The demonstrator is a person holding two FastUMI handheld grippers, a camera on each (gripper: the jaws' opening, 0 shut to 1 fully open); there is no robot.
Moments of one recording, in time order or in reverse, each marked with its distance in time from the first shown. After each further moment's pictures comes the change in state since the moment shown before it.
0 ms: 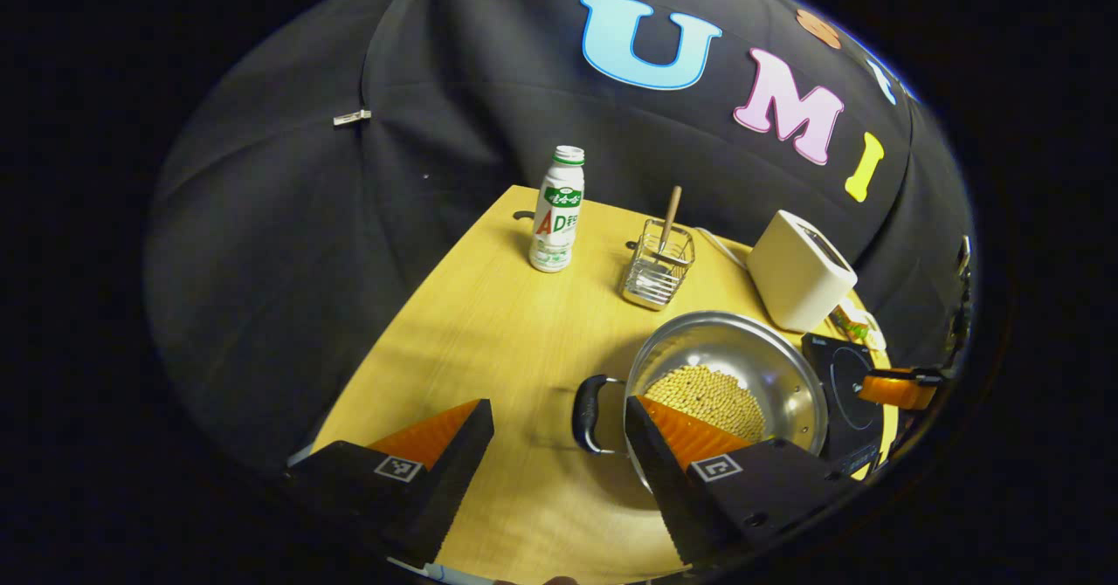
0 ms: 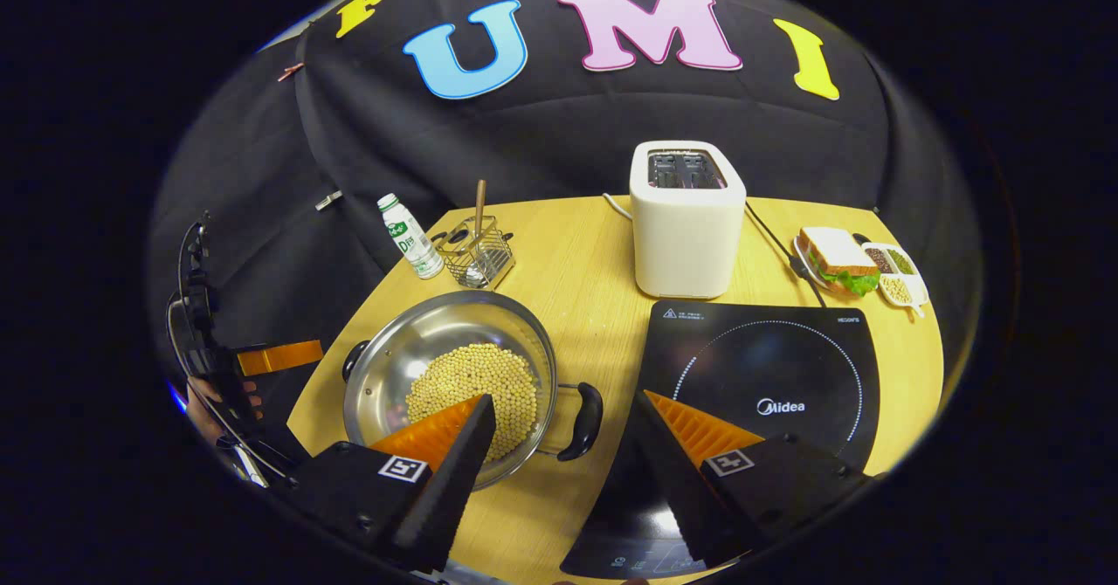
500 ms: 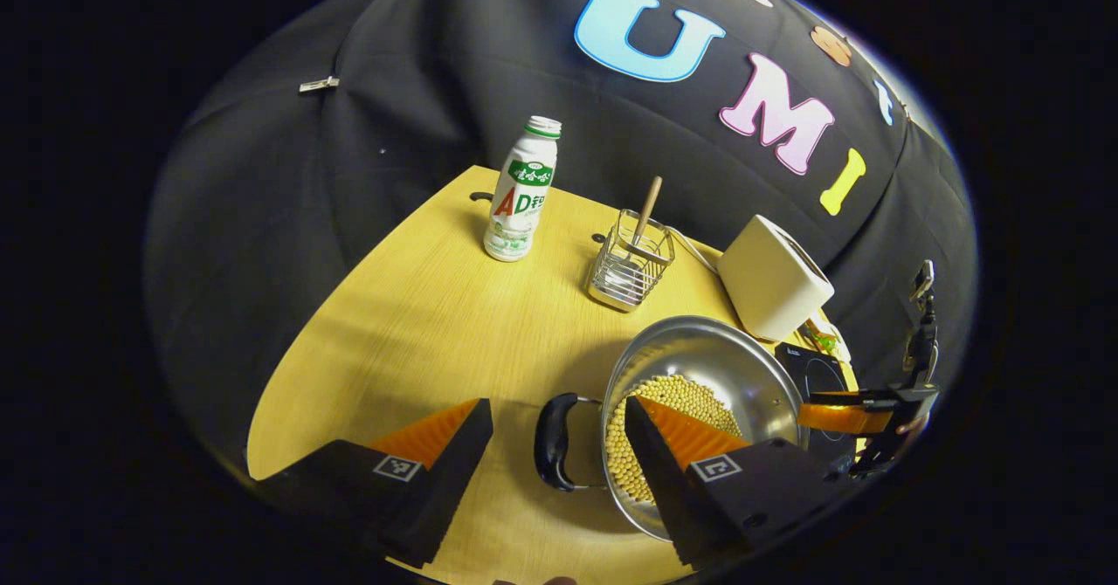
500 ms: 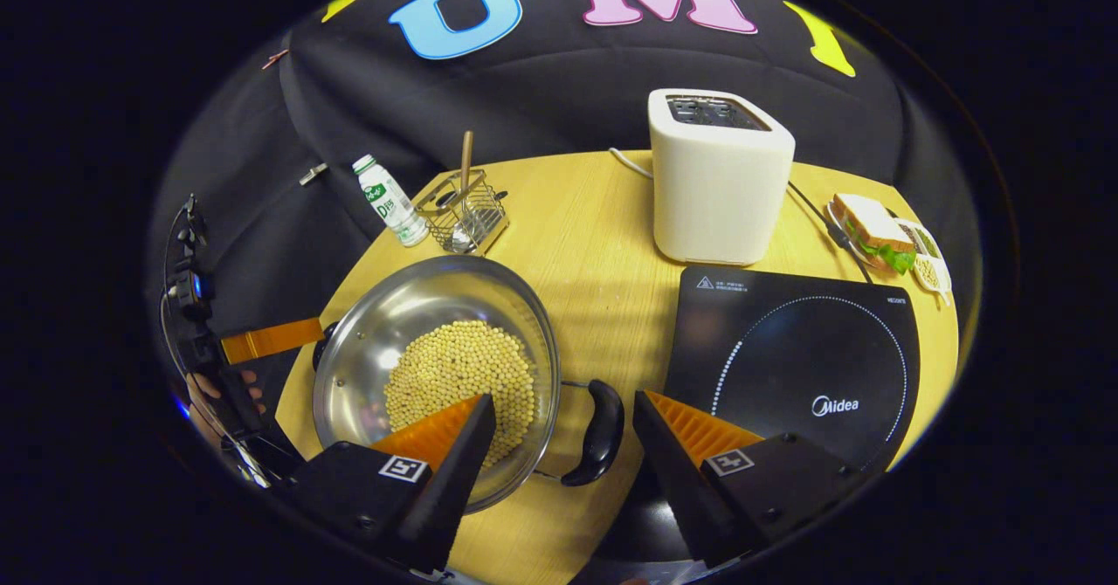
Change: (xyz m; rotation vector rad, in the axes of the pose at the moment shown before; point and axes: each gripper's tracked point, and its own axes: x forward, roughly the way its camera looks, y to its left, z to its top) left arm 0.052 -0.013 -0.011 -0.055 0.042 -0.143; right arm 0.053 -0.002 -0.038 -0.013 0.125 -0.025
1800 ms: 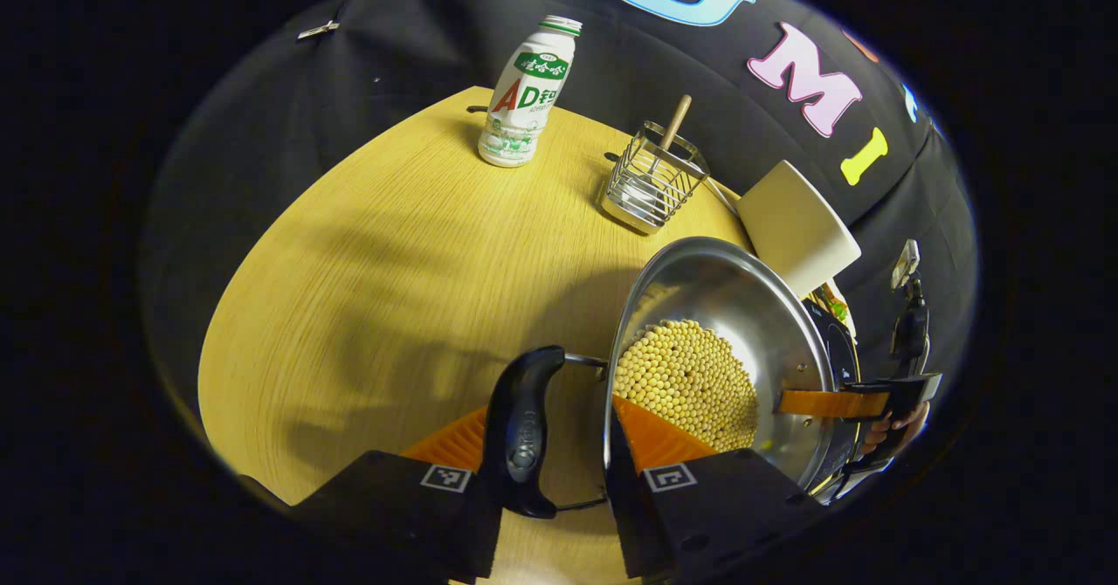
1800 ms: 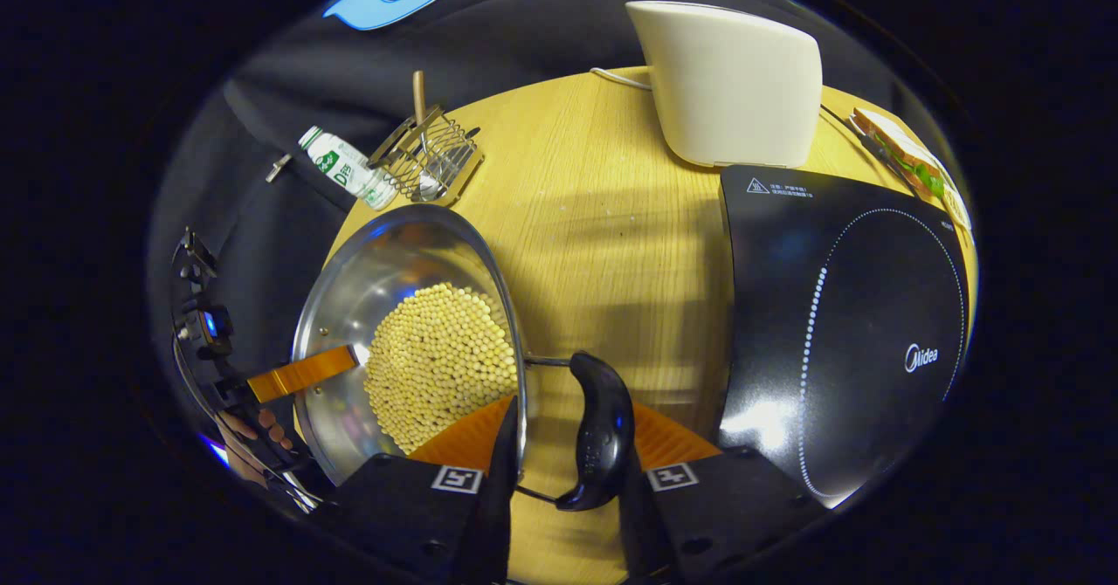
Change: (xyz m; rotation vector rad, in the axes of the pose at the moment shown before) left arm 0.030 -0.002 -0.063 -0.057 0.210 -0.012; right arm 0.044 0.016 -0.040 0.165 0.197 0.030
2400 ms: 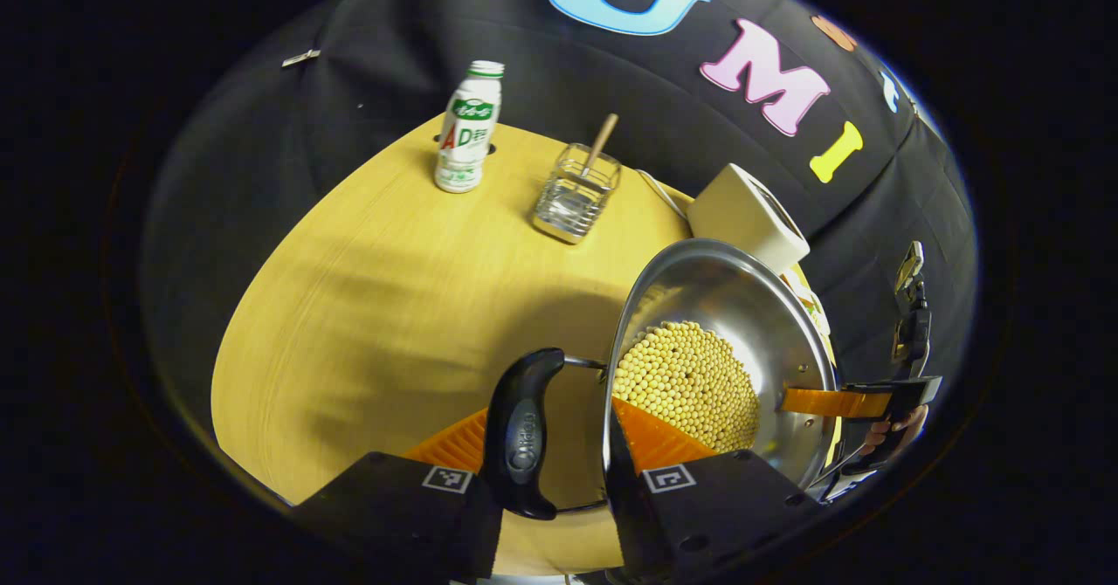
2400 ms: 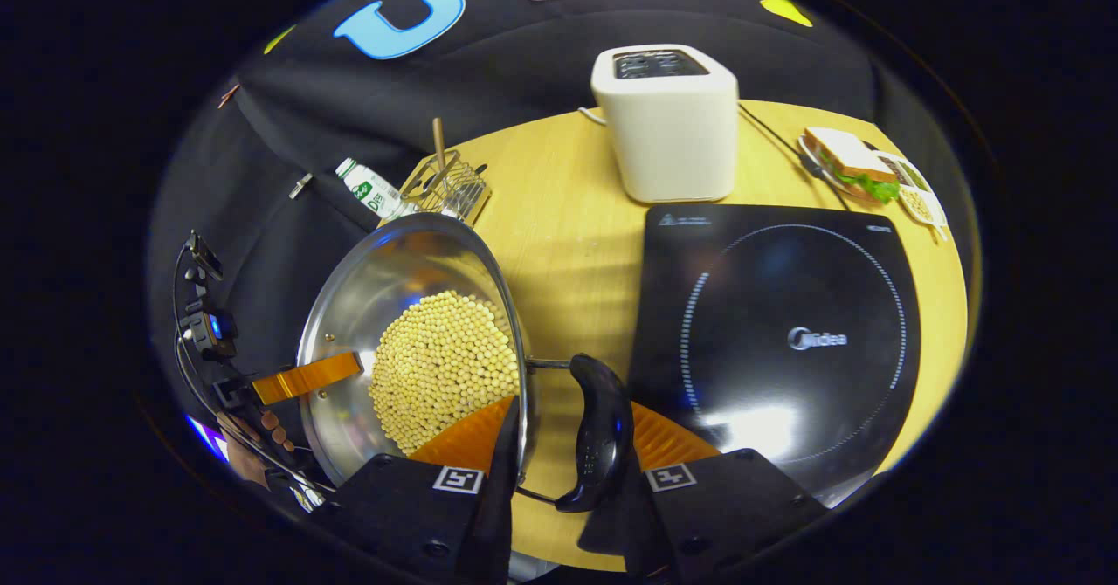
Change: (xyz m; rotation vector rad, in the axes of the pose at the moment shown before) left arm -0.056 -0.097 -0.001 0.041 -0.027 -0.022; right arm -0.106 -0.042 0.009 0.009 -0.074 0.014
